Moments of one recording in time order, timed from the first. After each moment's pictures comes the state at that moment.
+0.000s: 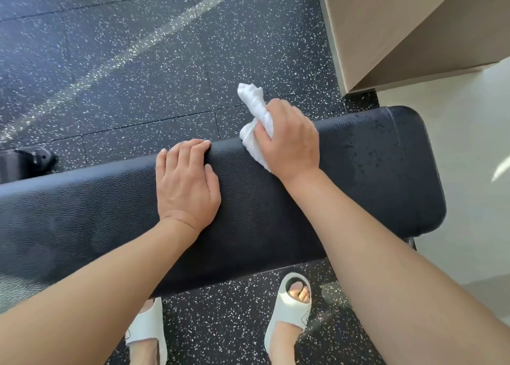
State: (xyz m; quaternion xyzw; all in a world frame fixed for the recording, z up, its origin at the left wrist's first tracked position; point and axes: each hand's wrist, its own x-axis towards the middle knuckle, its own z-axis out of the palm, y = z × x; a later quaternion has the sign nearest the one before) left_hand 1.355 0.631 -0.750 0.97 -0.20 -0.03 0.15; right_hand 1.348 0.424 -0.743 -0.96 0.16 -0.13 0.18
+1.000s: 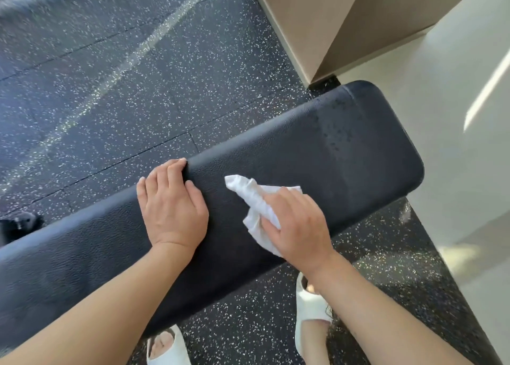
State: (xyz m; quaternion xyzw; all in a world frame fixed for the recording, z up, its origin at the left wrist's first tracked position) left_hand 1.354 0.632 -0.751 0.97 -0.19 -0.04 0.16; right_hand 1.198 0.476 -0.742 -0.95 0.18 -0.19 0.19
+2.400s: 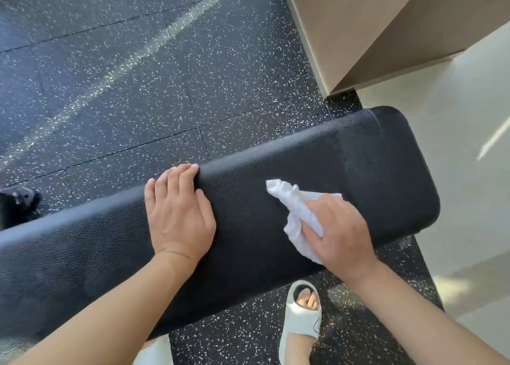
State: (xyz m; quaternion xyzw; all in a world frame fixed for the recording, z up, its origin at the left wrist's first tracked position) left_hand 1.356 0.630 -0.748 0.97 -0.19 -0.04 0.15; right_hand 1.186 0.410 -0.750 -0.97 0.12 -0.14 0.17
